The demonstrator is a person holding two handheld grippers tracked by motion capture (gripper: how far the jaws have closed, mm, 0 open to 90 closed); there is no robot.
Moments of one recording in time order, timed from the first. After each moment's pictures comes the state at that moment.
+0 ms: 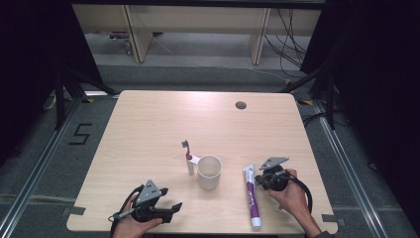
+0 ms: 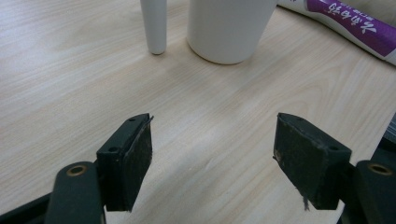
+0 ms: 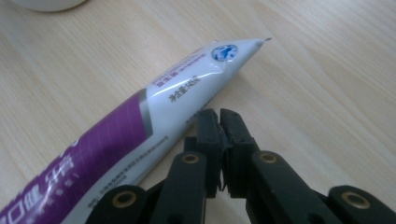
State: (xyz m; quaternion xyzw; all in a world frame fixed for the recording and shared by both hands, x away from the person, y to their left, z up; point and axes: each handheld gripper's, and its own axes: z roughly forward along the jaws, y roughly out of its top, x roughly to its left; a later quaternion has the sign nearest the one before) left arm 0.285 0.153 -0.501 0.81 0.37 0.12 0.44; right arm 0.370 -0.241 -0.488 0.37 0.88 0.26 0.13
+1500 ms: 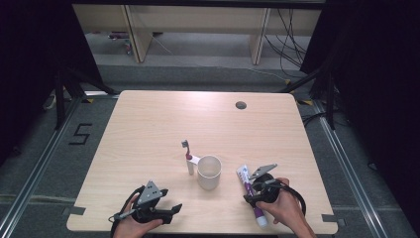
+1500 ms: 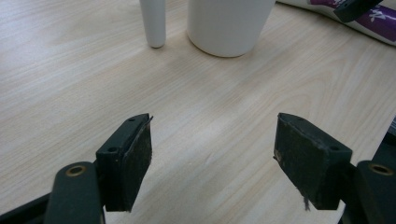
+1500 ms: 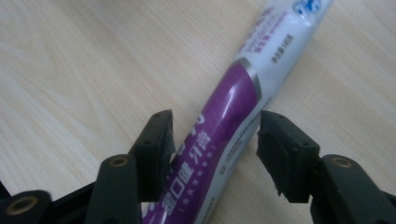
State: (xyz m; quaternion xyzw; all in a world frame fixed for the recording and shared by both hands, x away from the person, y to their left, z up) left arm 0.285 0.153 -0.503 0.82 0.37 0.12 0.43; right arm 0.339 -0.212 -0.478 0.39 0.89 0.22 0.07
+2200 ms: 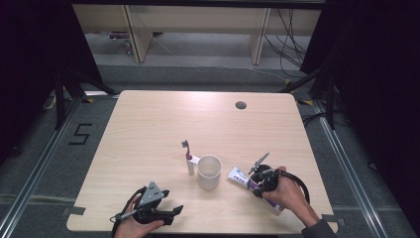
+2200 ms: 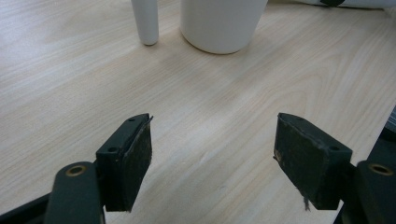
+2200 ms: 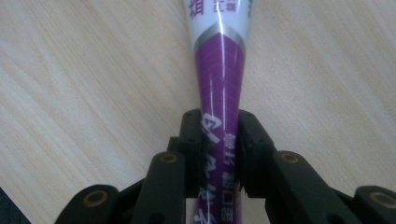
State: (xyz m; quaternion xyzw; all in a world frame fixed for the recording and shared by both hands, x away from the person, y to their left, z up) left arm 0.284 0.150 -0.504 0.82 0.36 0.12 0.43; right arm 0.373 -0.214 -0.473 0.33 0.94 0.10 0.03
